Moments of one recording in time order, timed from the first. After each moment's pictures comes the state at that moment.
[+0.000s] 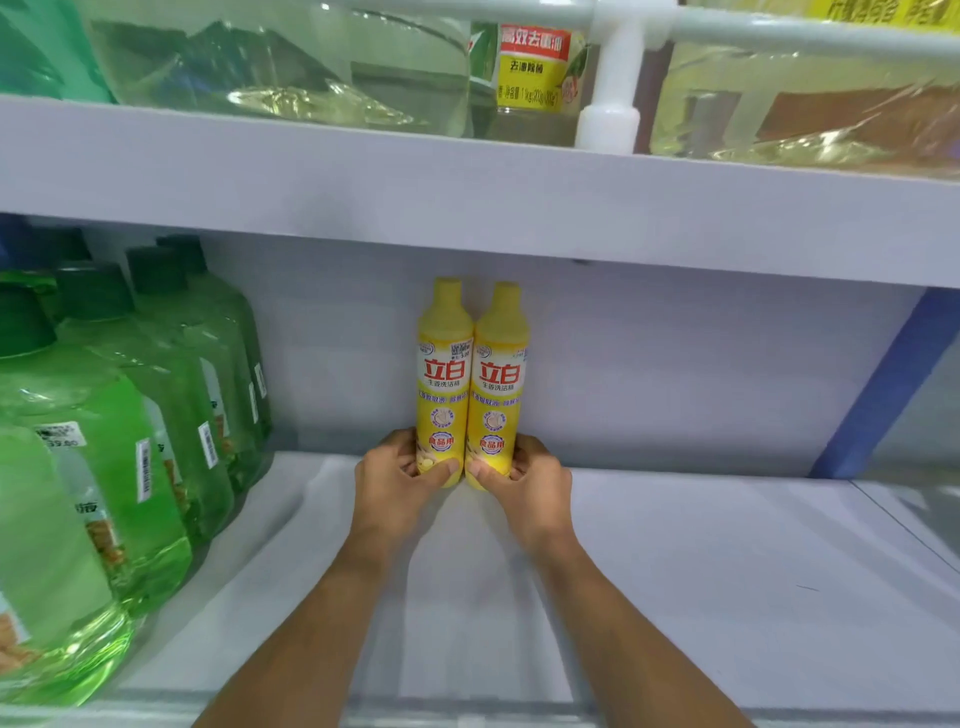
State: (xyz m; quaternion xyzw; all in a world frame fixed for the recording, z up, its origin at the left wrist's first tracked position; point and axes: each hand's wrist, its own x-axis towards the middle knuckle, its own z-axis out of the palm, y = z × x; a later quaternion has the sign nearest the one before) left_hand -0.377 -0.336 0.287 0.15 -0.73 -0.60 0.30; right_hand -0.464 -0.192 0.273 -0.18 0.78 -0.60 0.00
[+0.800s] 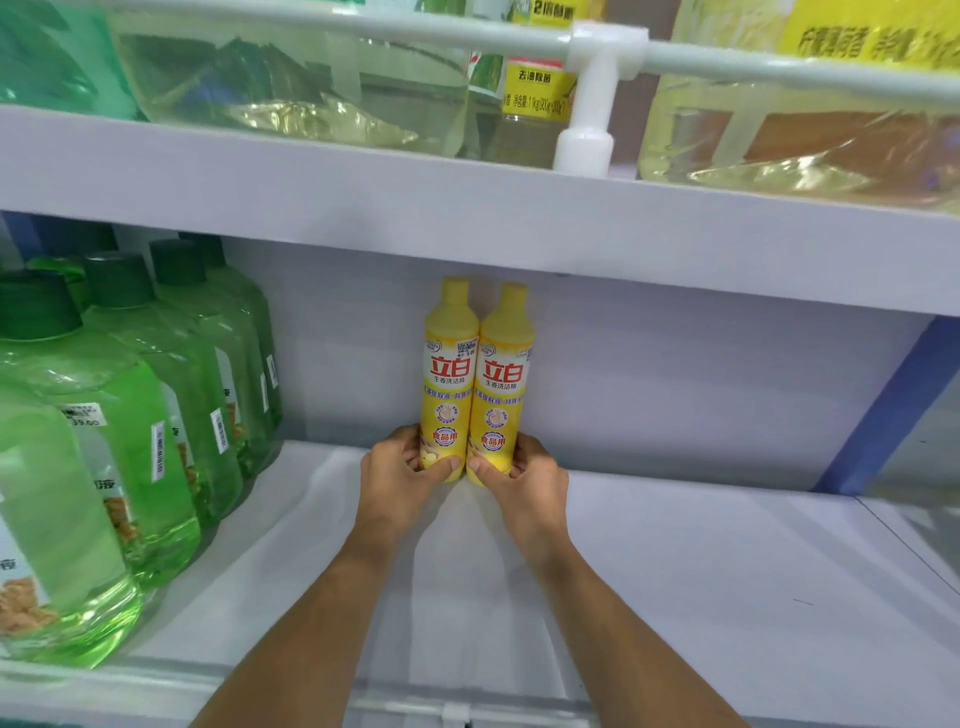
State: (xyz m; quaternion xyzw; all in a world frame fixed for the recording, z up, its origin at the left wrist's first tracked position) left_hand -0.379 -0.334 0.286 0.18 -0.75 -0.57 0.28; right_hand -0.461 -0.190 0.274 -0.19 0.79 -0.58 0.00
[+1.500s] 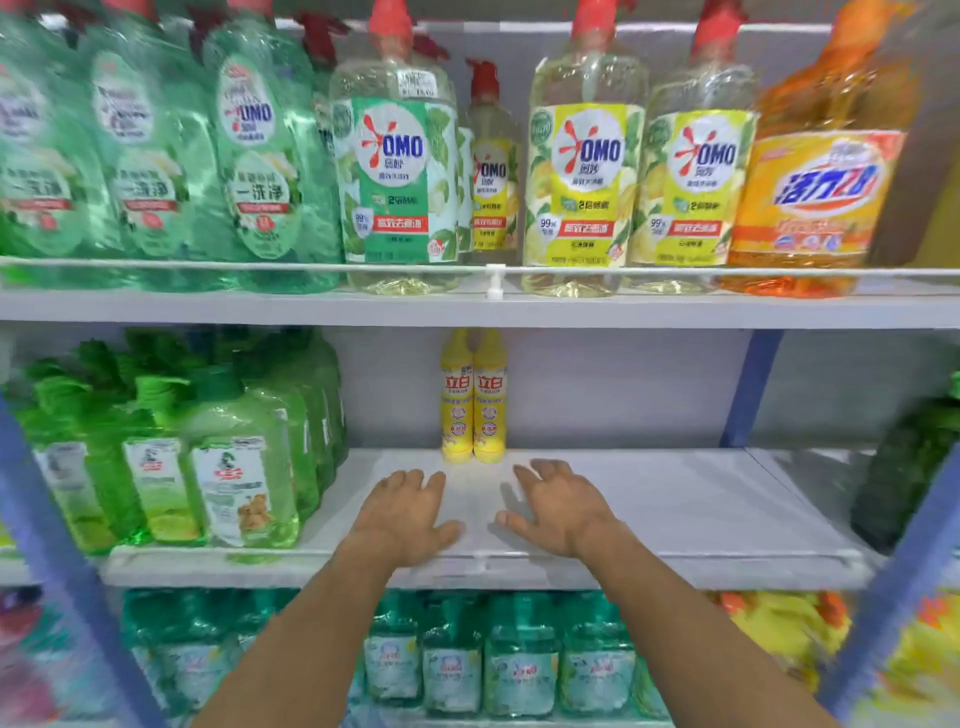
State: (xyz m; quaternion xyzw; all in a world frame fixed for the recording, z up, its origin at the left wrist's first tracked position) left_hand -0.195 -0.277 0.376 0.11 -0.99 0.02 0.01; right_hand -0.292 -0.072 0.390 -0.35 0.94 -0.01 -0.02
